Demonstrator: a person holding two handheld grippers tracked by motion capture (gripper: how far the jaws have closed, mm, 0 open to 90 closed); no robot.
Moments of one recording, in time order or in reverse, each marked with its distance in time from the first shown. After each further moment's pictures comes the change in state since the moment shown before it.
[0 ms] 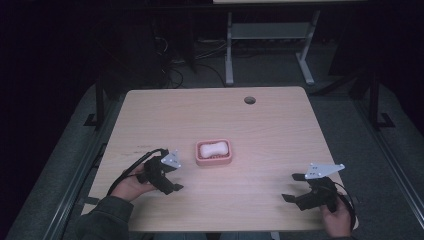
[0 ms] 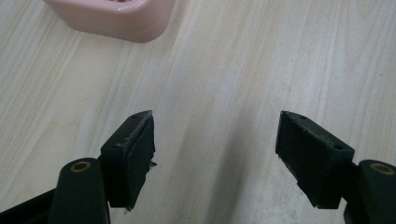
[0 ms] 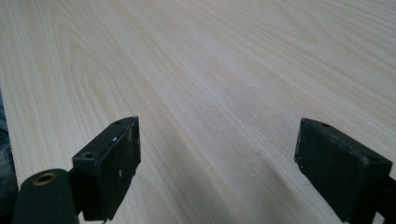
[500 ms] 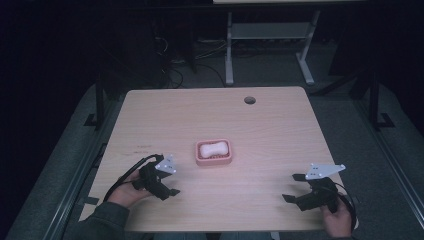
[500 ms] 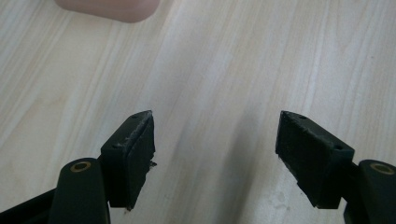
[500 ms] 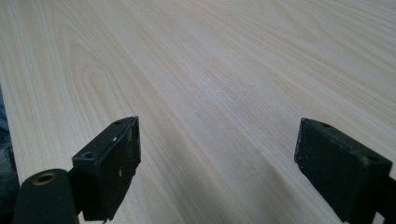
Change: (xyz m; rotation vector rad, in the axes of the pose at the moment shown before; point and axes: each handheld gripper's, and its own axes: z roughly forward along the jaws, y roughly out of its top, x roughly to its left) left arm -0.011 -0.018 -0.001 -0.022 0.006 -0.023; right arm 0.001 -0.001 -0.001 -0.002 -0.003 0.001
